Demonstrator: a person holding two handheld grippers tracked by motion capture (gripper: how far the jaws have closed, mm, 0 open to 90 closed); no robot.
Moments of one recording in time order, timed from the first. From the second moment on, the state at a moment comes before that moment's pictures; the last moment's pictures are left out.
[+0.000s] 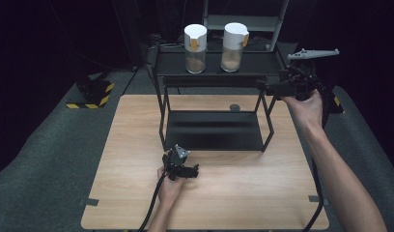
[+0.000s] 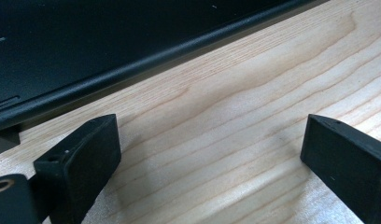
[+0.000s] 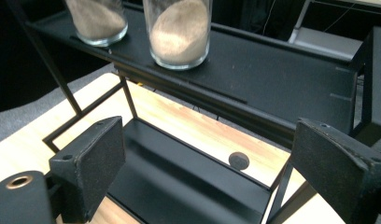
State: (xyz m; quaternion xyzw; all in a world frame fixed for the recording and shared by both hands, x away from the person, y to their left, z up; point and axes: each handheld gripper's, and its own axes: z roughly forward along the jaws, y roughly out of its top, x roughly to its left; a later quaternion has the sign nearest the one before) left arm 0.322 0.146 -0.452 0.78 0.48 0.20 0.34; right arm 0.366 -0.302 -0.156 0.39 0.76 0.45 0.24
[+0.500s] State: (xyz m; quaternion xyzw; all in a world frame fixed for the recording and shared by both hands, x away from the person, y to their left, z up) left arm 0.322 0.146 -0.452 0.78 0.48 0.20 0.34; right arm 0.353 -0.319 -0.186 0.40 0.76 0.46 0.23
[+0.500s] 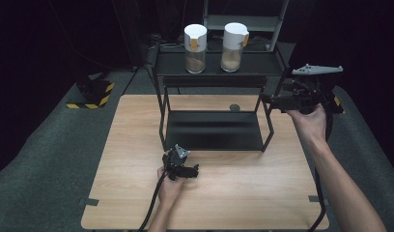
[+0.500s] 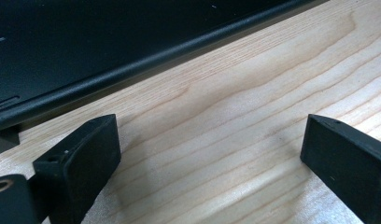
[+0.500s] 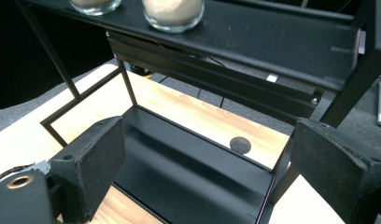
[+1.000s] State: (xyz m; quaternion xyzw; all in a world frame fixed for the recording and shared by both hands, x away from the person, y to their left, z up) left arm 0.322 0.146 -0.452 0.78 0.48 0.20 0.34; right arm 0.344 -0.313 -0.217 0.40 0.77 0.44 0.23
